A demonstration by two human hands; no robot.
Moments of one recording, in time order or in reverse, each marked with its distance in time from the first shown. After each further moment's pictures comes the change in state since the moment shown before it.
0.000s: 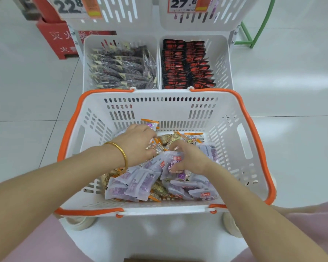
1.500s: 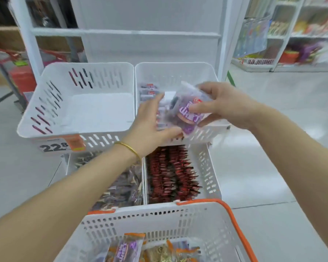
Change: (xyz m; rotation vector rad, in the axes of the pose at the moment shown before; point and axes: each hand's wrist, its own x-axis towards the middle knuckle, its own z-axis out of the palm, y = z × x) left_hand 0.157 0.030 -0.236 -0.590 0.718 0.312; right_hand 0.038 -0.176 -0.345 0.275 0.379 -0.389
